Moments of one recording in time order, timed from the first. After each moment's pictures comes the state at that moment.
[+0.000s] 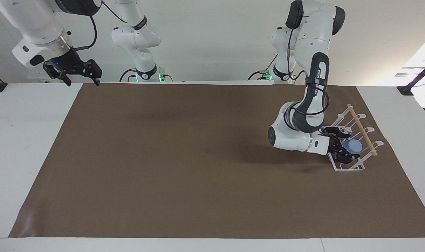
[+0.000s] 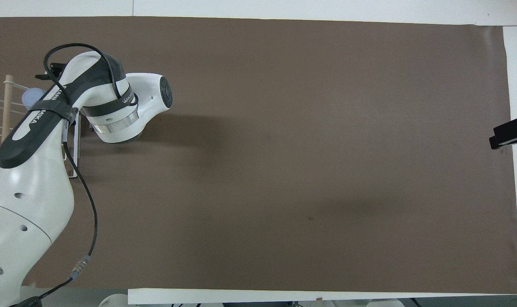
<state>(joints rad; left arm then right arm) -0.33 0.48 -0.07 -1.73 1.25 1.49 -2.26 0.02 -0.03 -0.10 -1.54 -0.06 1.36 -0.13</state>
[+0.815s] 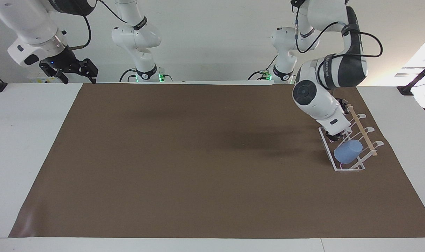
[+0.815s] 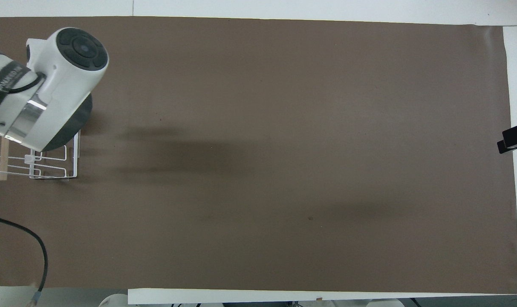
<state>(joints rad) -0.26 0.17 -0.07 -1.73 0.66 1.54 -1.22 -0.01 -0.03 -0.10 -1.54 -0.06 1.33 -0.13</state>
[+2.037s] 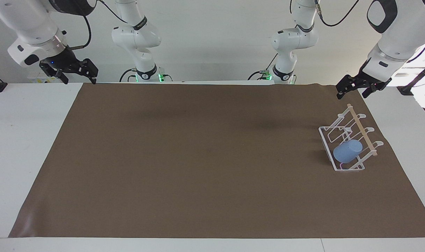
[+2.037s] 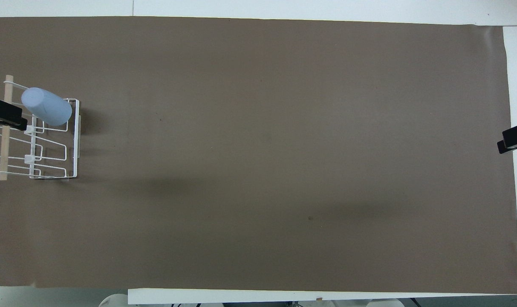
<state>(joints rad) 0.03 -0.01 -0.13 -1.57 0.02 1.44 0.03 -0.01 -0.03 -0.10 -1.54 -0.06 1.33 -0.13</state>
